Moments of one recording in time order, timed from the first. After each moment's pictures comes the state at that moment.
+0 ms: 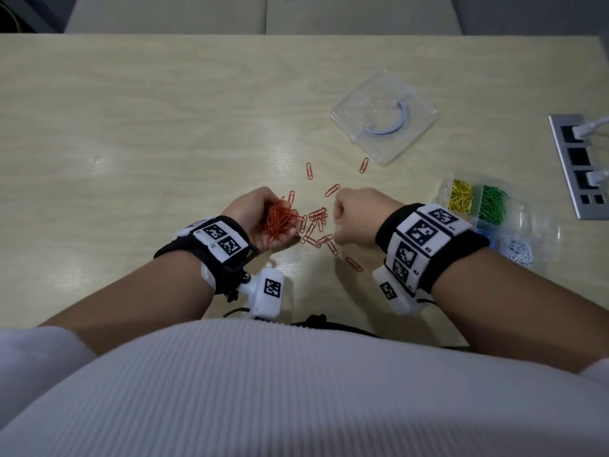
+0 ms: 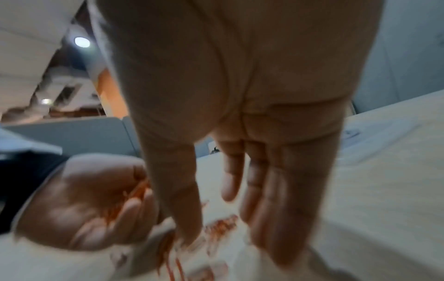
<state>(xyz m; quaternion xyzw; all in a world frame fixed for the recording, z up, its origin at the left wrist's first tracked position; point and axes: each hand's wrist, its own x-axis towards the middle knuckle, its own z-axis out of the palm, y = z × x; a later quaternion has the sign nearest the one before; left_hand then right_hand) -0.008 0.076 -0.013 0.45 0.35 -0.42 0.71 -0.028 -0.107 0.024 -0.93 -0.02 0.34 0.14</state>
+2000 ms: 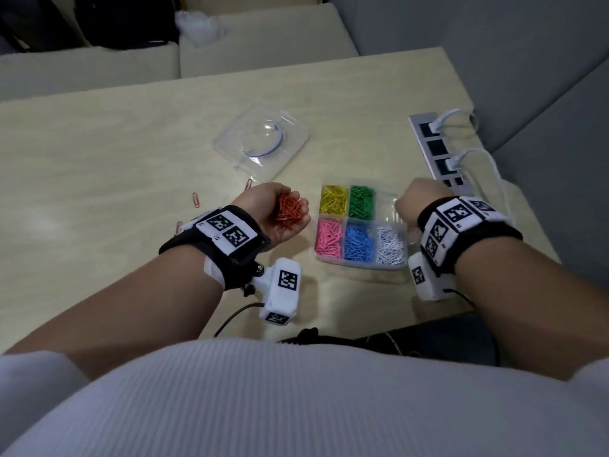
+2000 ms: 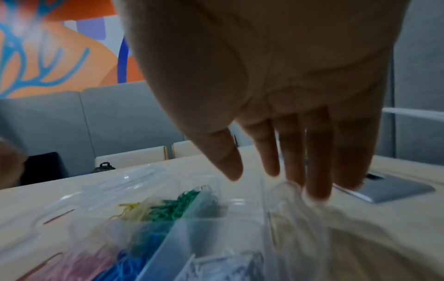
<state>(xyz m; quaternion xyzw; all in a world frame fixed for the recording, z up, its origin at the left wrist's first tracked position) -0.021 -0.129 0.038 0.50 0.29 -0.44 0.69 -0.075 -0.346 0.048 -0.91 0.31 0.25 0.06</state>
